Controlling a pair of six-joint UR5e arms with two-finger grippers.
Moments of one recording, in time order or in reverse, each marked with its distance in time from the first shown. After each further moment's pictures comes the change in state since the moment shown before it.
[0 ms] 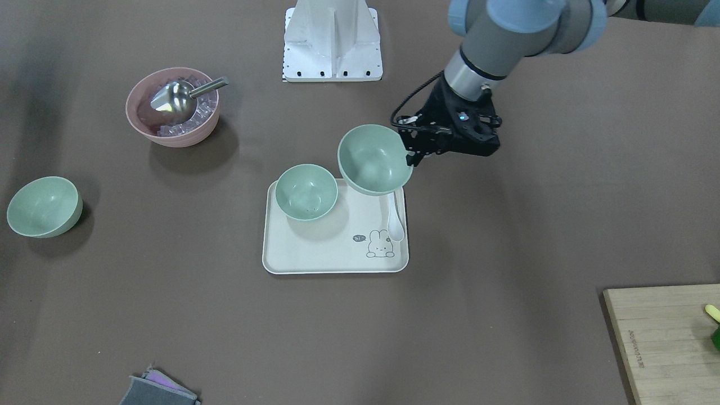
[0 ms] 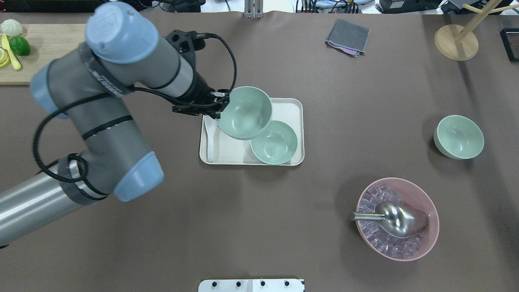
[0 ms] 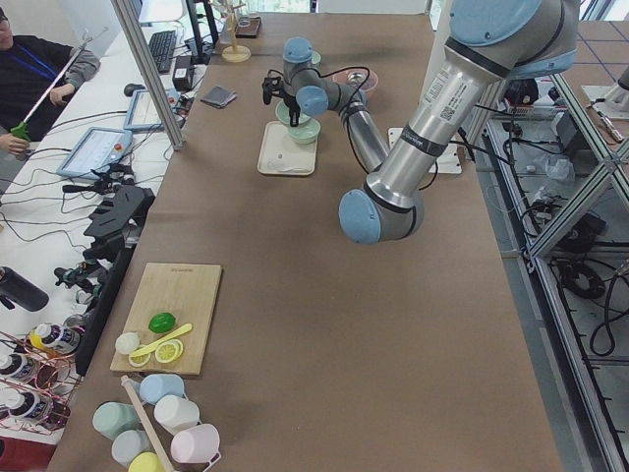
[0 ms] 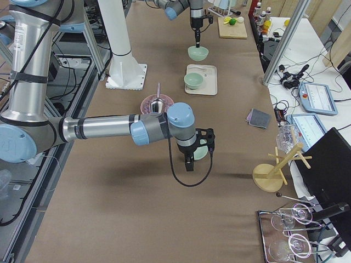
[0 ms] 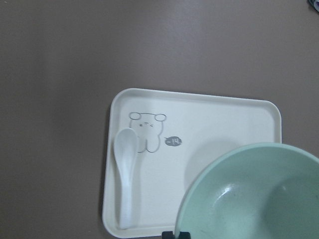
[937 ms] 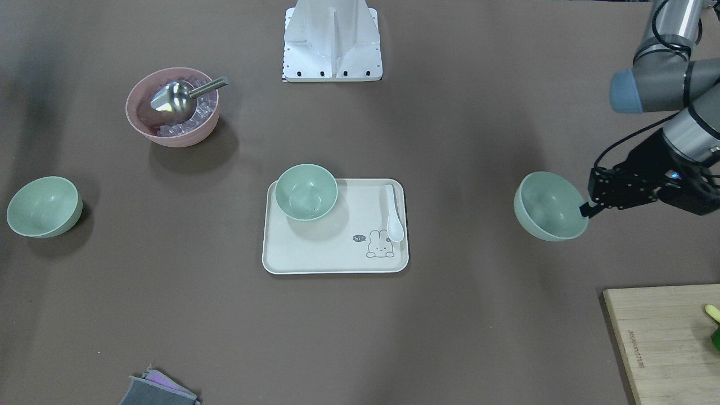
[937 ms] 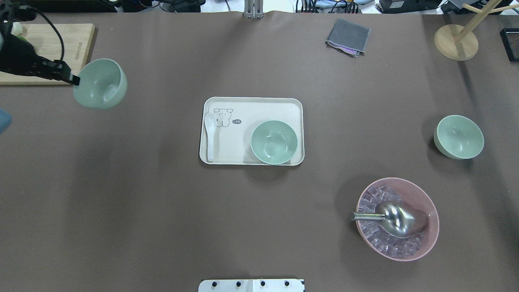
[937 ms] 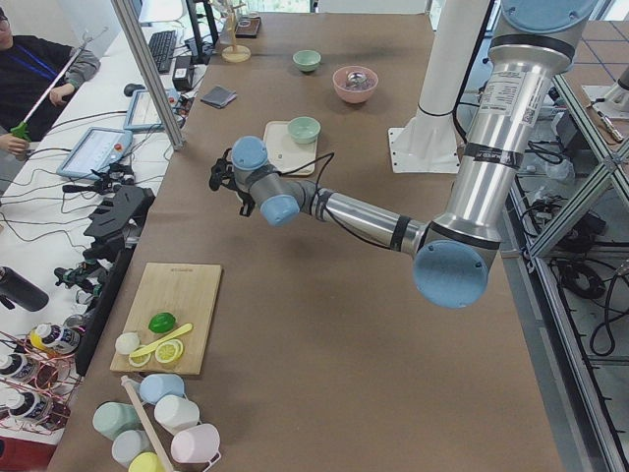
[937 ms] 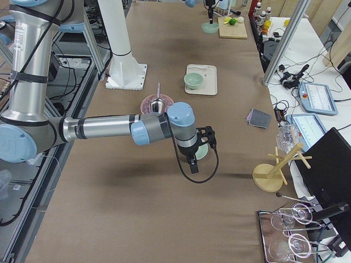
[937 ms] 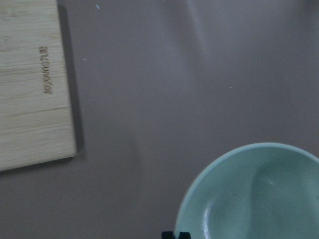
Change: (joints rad) left arm -0.429 0.467 0.094 -0.488 -0.343 0.453; right arm 0.000 0.002 0.000 0.000 -0.053 -0.168
